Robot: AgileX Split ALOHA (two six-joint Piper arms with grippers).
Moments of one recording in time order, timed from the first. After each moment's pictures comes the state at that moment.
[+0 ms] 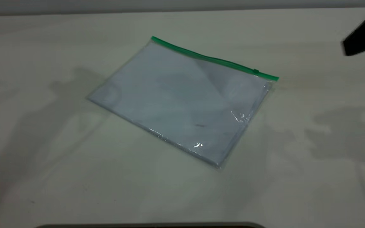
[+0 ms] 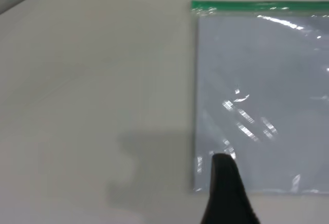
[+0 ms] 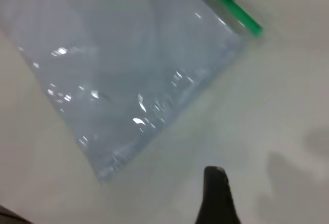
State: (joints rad) left arm -0.24 1.79 -1.27 -0.29 0.44 0.52; right arm -0.10 1.70 -0.69 1.21 0.51 -1.35
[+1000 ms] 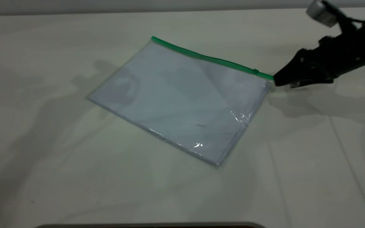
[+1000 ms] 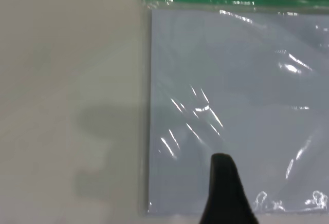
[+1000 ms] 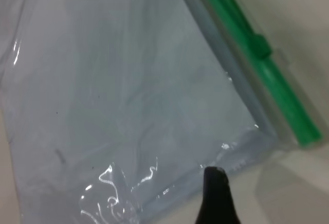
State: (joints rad) left arm -0.27 1.94 -1.35 -0.38 0.45 0.53; right arm -0.07 2.44 -1.20 1.44 0.69 -1.71
